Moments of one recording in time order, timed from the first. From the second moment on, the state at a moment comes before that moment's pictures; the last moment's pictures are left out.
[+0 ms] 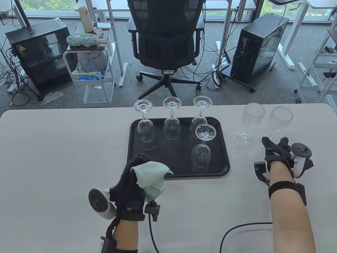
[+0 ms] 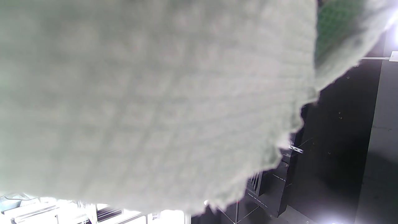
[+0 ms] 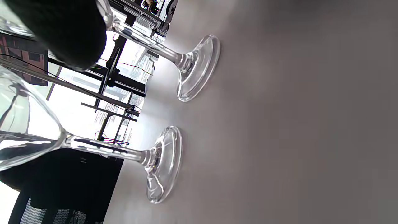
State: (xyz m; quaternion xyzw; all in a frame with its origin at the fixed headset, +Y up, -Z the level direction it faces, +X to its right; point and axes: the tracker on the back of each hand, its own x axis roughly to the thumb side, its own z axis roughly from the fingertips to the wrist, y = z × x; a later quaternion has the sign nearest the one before) left_hand -0.180 -0.690 -0.296 0.24 -0.20 0.70 0.64; right_hand 0.410 -0.782 -0.473 -0.35 -0.02 0.77 0.54
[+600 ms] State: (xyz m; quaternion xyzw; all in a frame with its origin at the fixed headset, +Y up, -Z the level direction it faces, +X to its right) left_hand -0.185 -0.692 -0.299 0.23 -0.18 0.70 0.65; right_hand 0.428 -0.784 -0.501 -0.37 -0.05 0.77 0.52
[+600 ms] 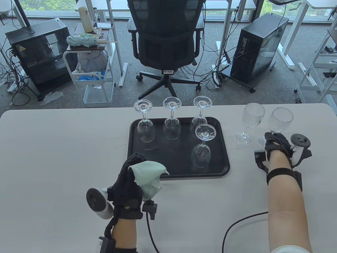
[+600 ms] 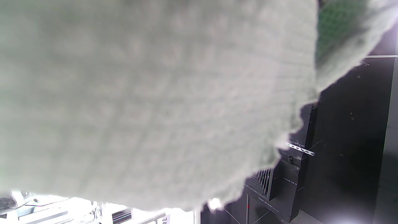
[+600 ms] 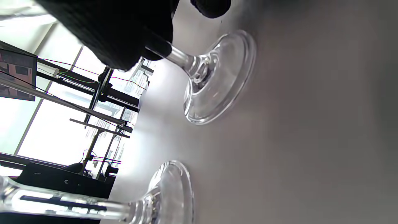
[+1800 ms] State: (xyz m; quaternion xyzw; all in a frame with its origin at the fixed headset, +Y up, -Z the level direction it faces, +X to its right) left_hand -0.155 -0.692 -0.298 0.17 -0.23 0.69 0.66; right_hand 0.130 -0.658 -0.283 0.24 -0.29 0.93 -0.02
